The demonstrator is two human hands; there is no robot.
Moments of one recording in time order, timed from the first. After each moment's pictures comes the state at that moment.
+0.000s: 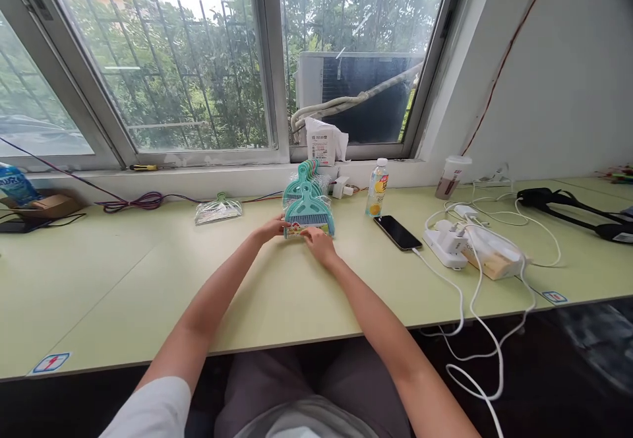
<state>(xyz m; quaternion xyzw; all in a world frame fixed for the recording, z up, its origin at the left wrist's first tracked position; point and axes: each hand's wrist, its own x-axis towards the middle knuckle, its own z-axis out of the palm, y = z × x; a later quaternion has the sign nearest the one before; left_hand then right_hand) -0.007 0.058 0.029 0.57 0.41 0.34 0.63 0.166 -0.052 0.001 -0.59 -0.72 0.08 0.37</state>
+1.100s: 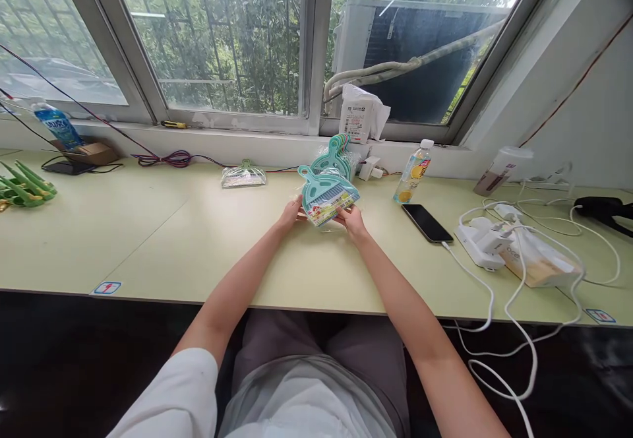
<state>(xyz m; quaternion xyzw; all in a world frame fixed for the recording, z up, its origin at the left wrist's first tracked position) -0.021 -0.002 0.004 0.58 0.42 0.45 0.54 0.177 -0.042 -0.004 -0.47 -0.41 0.48 0.62</state>
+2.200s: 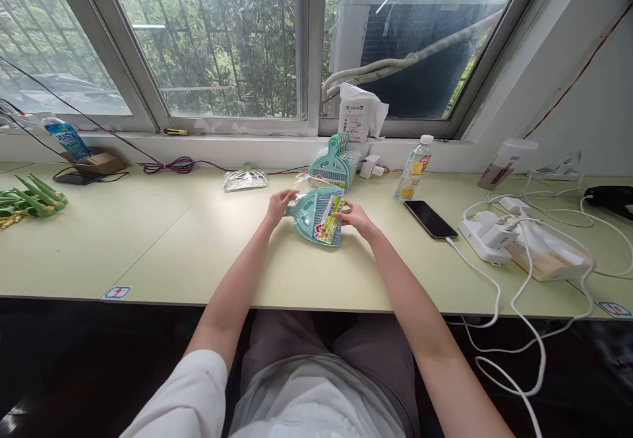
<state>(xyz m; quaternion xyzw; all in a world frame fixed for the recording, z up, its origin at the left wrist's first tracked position) -0.060 0.010 0.020 0.66 0.40 0.53 0.36 0.193 -0.057 0.019 -0.47 -0.53 0.51 0.49</state>
